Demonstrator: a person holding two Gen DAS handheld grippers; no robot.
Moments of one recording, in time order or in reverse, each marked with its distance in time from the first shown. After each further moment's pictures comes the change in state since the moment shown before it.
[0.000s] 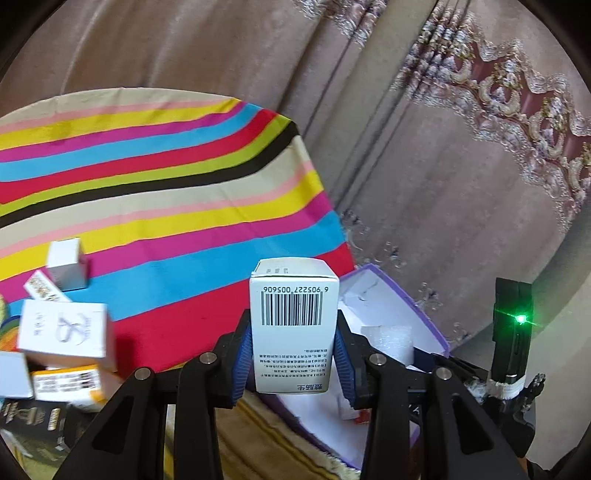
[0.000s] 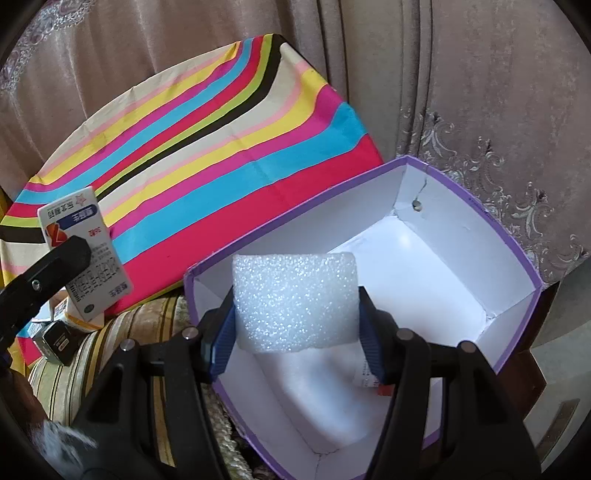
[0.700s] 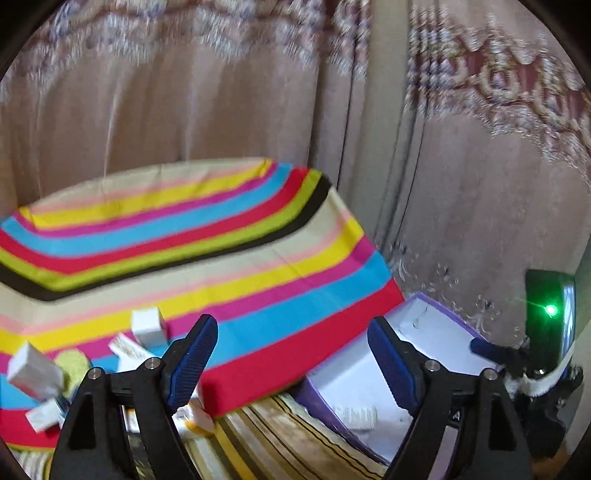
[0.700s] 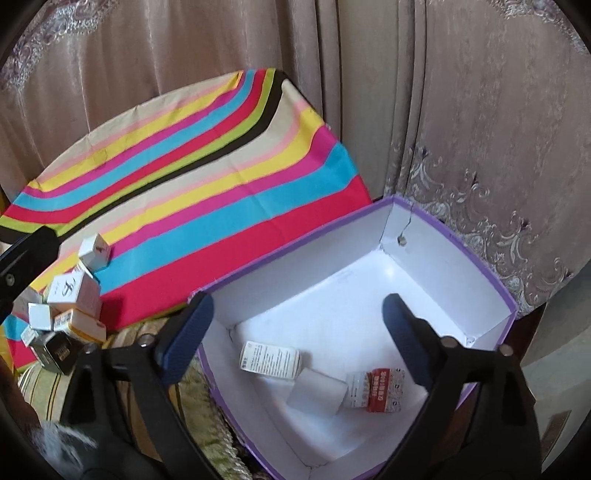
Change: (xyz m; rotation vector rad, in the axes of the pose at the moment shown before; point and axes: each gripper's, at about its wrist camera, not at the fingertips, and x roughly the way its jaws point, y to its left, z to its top) left arm -0.058 -0.022 0.006 0.190 -0.223 0.285; right arm -0.030 0.012 0.007 -0.044 -0.132 -0.059
